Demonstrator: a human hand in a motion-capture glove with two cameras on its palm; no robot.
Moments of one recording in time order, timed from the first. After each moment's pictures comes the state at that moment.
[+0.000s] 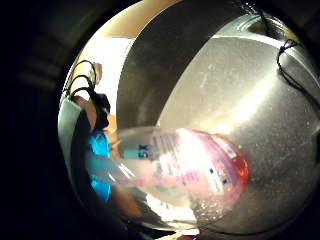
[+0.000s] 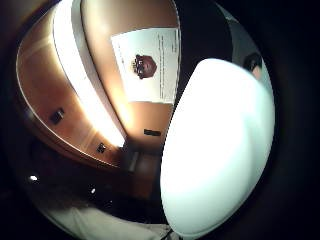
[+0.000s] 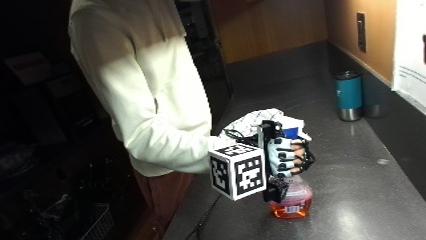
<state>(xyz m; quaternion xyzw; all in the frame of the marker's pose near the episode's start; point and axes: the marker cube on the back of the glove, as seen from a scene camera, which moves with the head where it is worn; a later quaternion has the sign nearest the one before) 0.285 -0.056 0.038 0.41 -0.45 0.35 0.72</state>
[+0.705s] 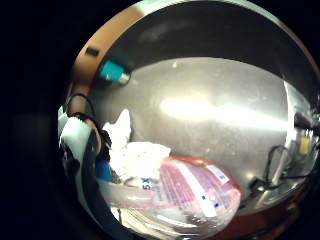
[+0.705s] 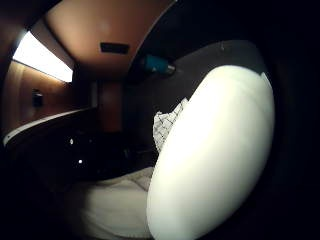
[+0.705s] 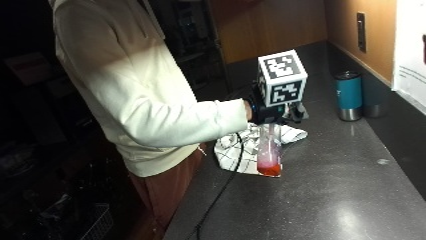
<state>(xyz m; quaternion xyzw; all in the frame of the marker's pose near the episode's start) 0.156 -0.122 -0.016 0.00 -0.21 0.05 0.98</state>
